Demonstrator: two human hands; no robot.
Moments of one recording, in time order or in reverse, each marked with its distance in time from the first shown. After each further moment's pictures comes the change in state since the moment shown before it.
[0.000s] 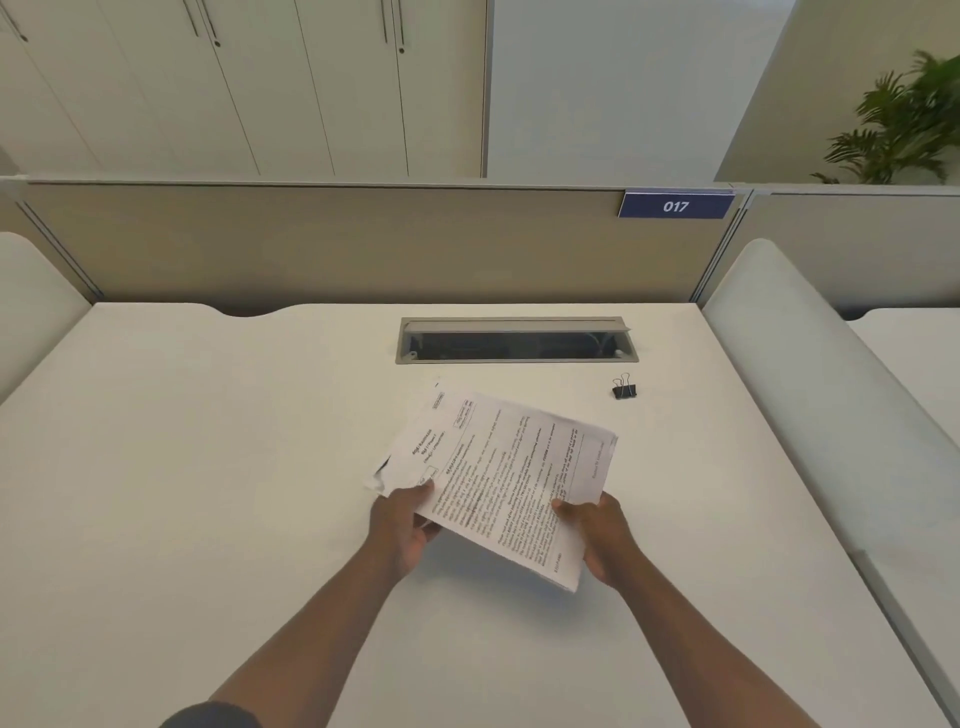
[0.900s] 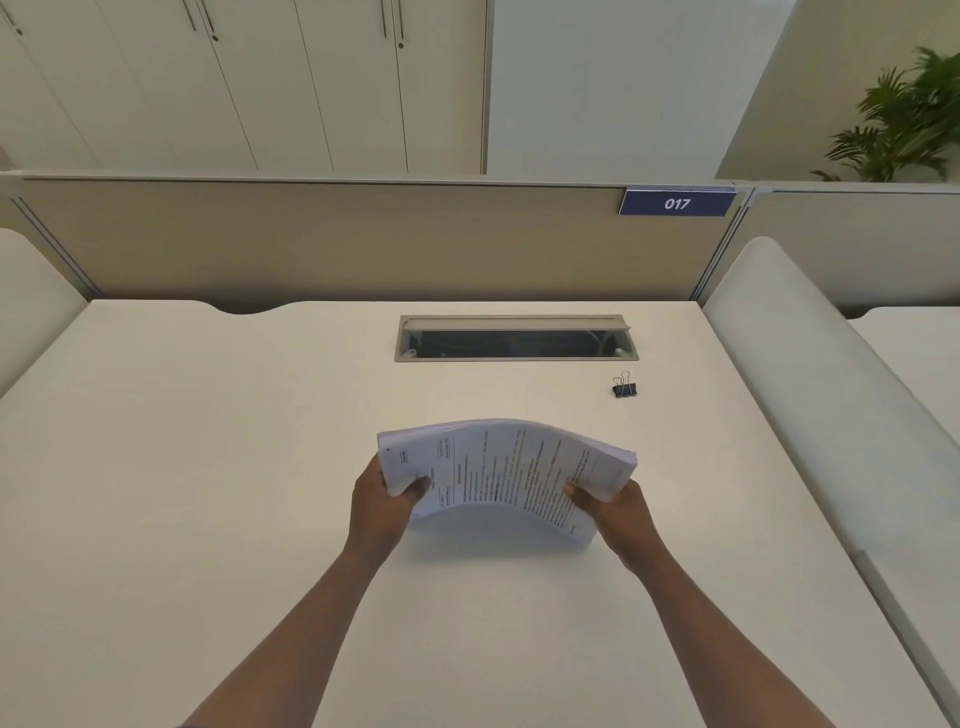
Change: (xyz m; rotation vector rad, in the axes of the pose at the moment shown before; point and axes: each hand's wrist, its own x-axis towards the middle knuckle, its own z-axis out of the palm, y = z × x) left_hand -0.009 0.023 -0.013 0.719 -0.016 0.664; right_hand -0.006 -0.024 -0.019 -0.288 0.027 -0.323
